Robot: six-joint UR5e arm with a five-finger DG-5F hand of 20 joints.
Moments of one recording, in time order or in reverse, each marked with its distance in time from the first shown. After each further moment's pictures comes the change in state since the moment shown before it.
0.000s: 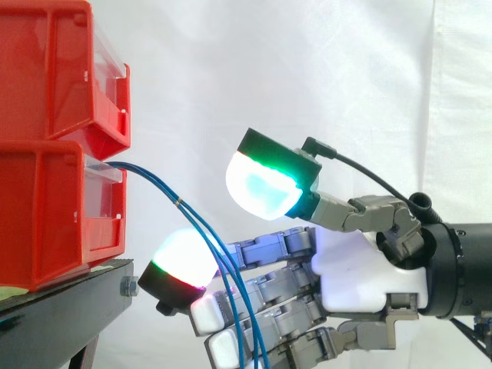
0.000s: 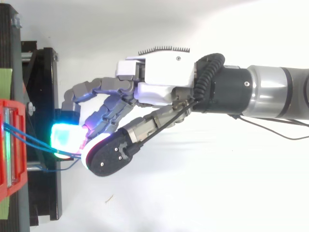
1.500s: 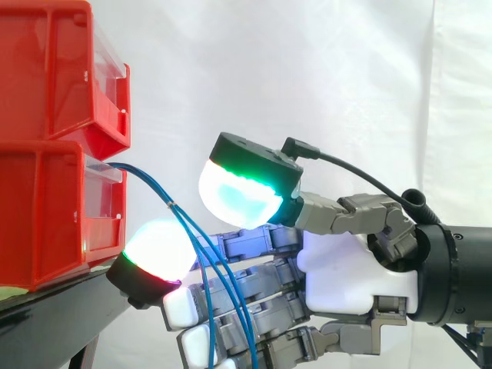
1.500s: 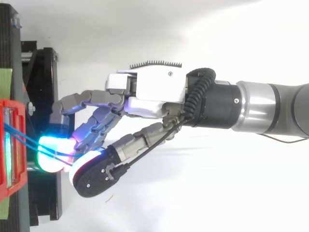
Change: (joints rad) arm 0.037 -0.021 0.013 0.066 0.057 -0.040
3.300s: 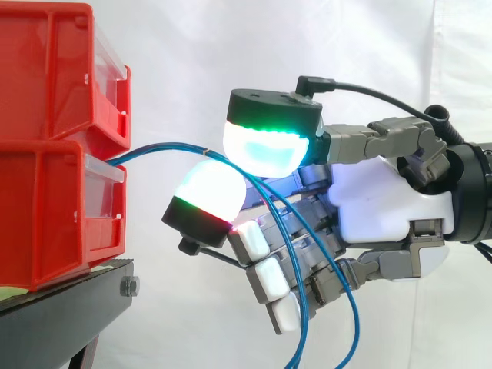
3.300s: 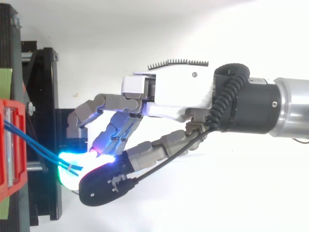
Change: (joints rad) arm 0.009 0.101 0.021 -0.226 -0.001 -0.088
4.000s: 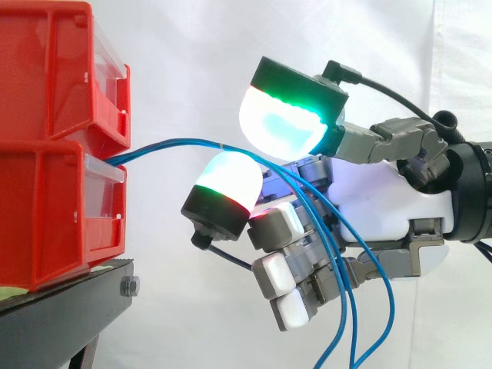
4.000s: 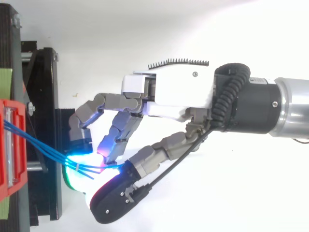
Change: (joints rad) arm 0.000 0.001 0.000 0.002 0.003 -0.001
